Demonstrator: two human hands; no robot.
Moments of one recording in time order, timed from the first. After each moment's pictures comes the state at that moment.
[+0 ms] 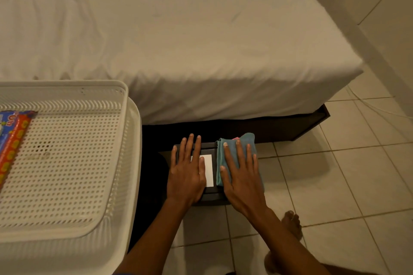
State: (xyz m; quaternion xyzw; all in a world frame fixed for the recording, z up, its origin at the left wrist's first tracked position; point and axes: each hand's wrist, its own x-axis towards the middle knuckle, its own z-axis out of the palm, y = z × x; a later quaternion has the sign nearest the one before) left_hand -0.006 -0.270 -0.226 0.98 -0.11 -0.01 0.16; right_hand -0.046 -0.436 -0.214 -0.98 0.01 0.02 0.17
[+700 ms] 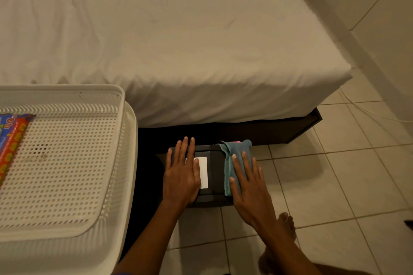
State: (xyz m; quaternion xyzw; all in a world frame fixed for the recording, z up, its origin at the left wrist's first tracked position) left_hand -0.005 -0.275 -0.218 0.98 -0.09 0.00 0.18; right_hand -0.076 -0.466 -0.209 -0.97 0.03 0.04 0.22
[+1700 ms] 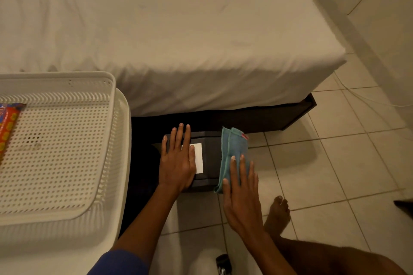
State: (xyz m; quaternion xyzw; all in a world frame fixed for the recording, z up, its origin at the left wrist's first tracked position) left_hand -0.003 -0.274 -0.222 0.98 -0.11 -0.01 0.15; right_hand -0.123 -0.436 -0.211 -0.96 0.12 0.03 0.25
